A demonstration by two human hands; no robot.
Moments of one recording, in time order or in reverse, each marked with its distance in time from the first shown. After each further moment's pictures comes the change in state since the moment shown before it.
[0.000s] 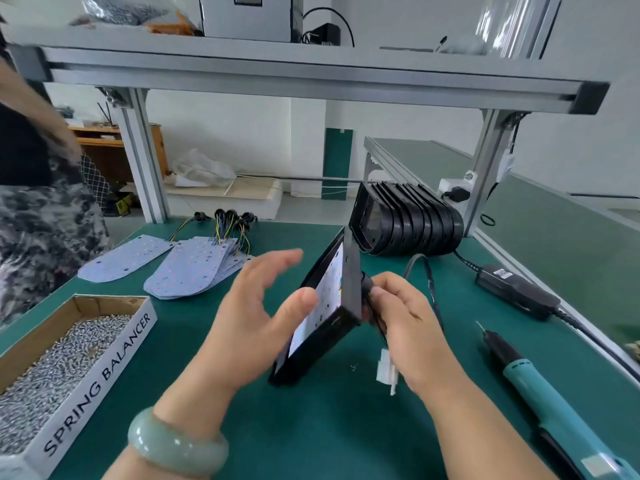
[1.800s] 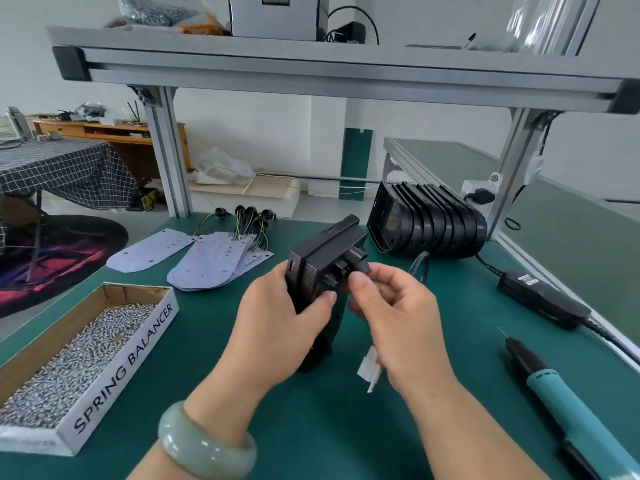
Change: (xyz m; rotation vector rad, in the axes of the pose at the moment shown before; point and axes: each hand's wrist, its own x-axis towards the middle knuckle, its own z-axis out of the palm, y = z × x) left_hand -0.005 0.017 0.010 0.086 0.152 -0.098; right_hand -0.002 -0.019 0.032 0.245 0.155 0.037
